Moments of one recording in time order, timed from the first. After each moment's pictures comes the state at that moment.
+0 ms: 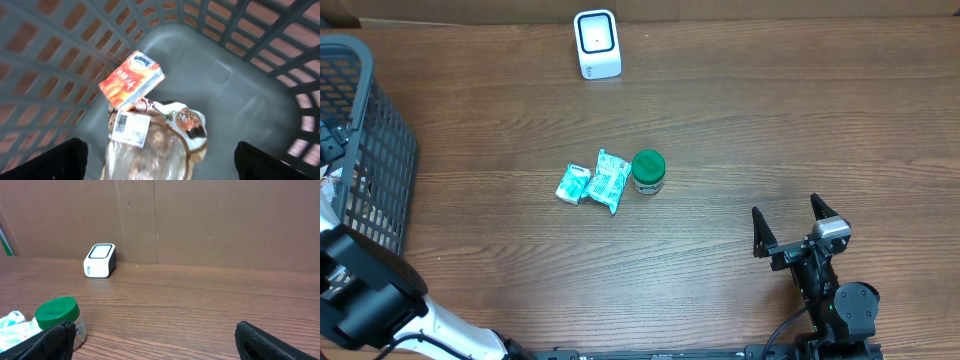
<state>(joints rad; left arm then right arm) 0.71 1.95 1.73 -0.75 -0.13 0.13 0.08 0.01 0.02 -0.02 -0.15 0.04</state>
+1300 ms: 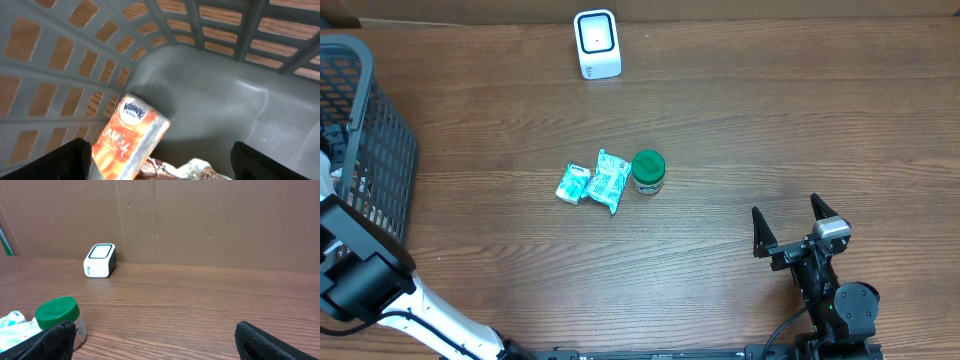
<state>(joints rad) 0.71 2.12 1.72 -0.50 -0.15 0.43 0.08 0.01 0.02 -0.02 -0.15 0.04</state>
